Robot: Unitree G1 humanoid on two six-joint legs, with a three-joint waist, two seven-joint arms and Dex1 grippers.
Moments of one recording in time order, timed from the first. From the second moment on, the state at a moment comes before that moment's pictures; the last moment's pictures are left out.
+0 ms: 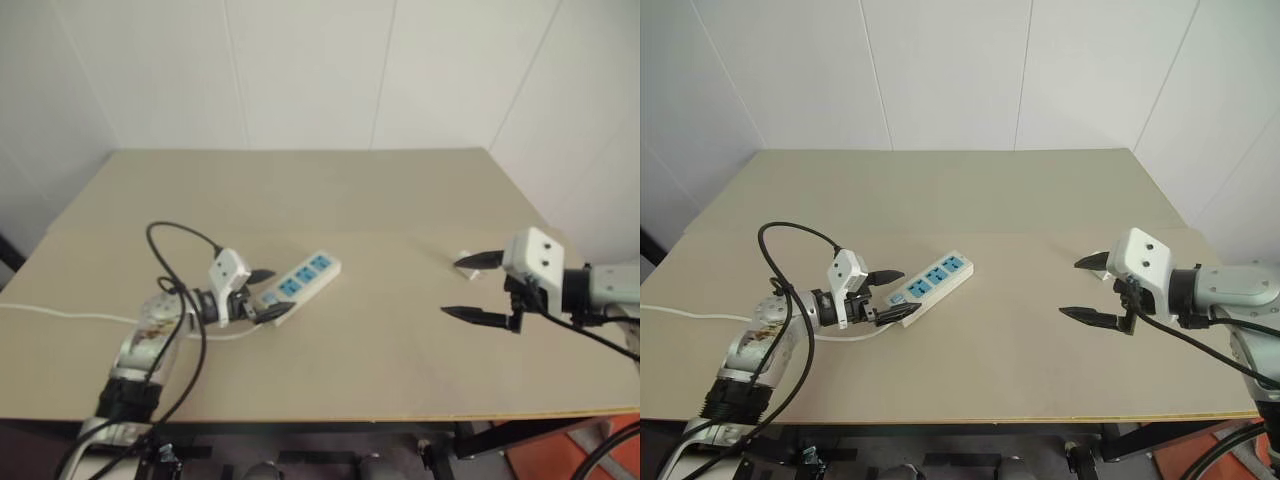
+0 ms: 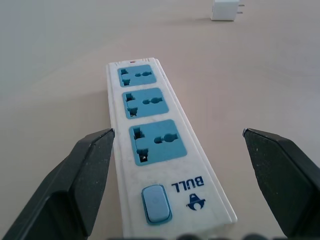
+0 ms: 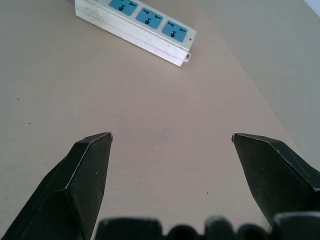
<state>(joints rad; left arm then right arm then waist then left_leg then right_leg) -0.44 0.52 -0.02 0.11 -0.30 0.31 -0.93 -0.30 -1.03 -0.17 -0.25 0.38 0.38 1.15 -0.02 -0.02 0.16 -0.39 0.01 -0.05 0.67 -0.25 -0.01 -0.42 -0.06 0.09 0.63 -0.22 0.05</state>
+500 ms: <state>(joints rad) -0.39 0.48 -0.05 0.08 -0.27 0.39 -0.83 -0.30 -1.03 -0.17 -0.26 0.36 0.37 1.12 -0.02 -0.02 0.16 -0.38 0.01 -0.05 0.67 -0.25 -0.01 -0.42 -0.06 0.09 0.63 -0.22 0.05</state>
